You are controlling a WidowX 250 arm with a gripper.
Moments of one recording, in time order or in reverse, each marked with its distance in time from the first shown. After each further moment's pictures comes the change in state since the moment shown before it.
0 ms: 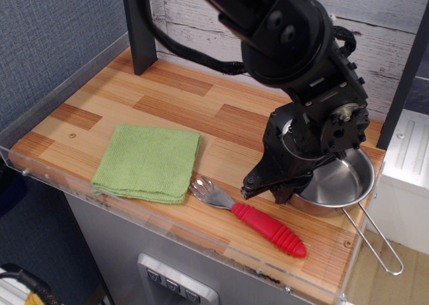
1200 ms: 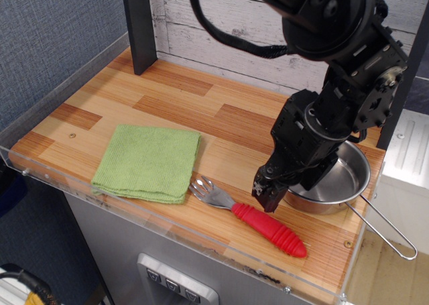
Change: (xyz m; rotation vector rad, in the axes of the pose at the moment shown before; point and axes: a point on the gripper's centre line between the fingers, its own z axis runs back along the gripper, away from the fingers) arm -0.001 -0.001 0.015 0.199 0.040 0.136
